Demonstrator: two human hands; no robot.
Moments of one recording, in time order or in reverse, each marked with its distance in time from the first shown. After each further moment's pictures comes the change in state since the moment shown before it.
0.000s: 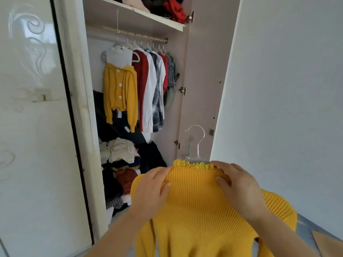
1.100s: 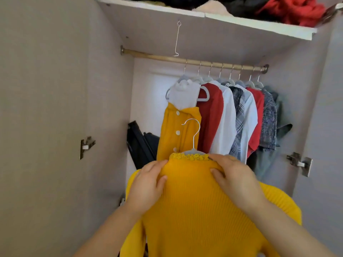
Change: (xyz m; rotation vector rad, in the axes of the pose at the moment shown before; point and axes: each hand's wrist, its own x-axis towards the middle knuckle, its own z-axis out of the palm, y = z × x) left_hand 0.432 -0.347 0.050 0.317 0.366 -0.276; right_hand 0.609 -0.002 0.296 0.214 -0.028 -0.622
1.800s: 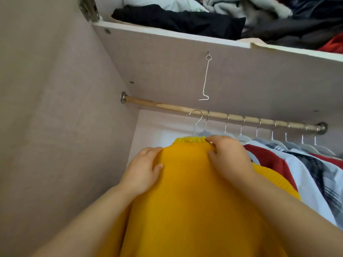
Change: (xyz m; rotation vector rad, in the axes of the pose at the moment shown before) left_hand 0.340 -0.157 -0.011 0.223 0.243 0.125; right_hand 0.373 0.022 0.076 -0.117 0.286 -0.074
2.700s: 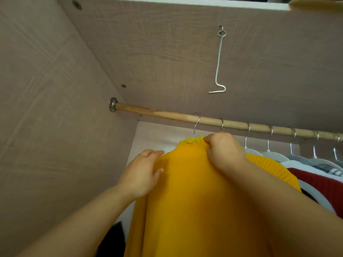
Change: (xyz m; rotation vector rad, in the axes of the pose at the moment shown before) left_hand 0.094 -0.046 0.054 0.122 0.001 0.019; right_hand 0.128 0.035 0.080 -0.147 0.000 -0.040
